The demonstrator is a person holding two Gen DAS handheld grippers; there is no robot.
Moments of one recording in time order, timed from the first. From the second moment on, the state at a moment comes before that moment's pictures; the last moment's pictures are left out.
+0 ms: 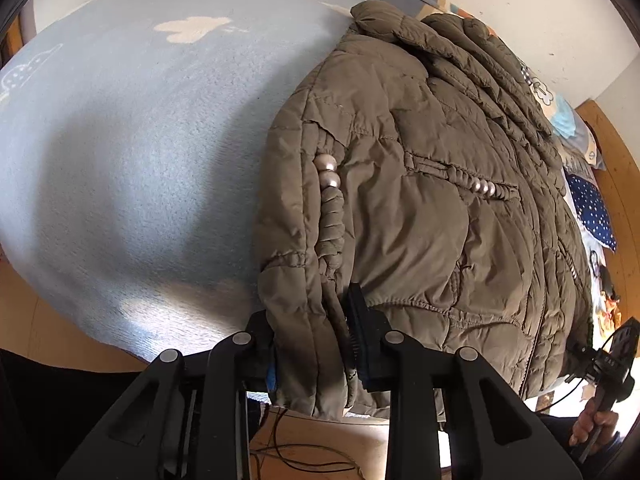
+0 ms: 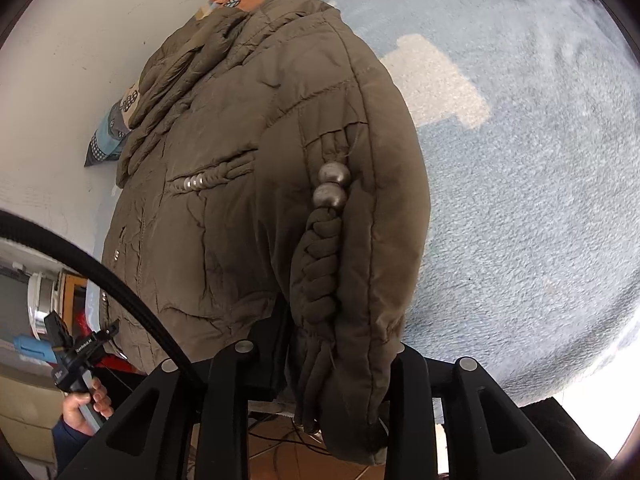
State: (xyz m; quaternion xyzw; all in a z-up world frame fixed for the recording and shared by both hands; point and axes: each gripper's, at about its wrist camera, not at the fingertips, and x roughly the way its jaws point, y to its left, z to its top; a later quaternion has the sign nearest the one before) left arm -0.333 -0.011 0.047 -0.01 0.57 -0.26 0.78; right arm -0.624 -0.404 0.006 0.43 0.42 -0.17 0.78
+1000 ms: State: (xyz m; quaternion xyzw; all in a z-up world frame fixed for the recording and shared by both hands) left arm -0.346 -0.027 0.179 0.04 0.34 -0.33 0.88; right arm -0.610 -0.390 0.143 0.33 0.22 -0.11 0.91
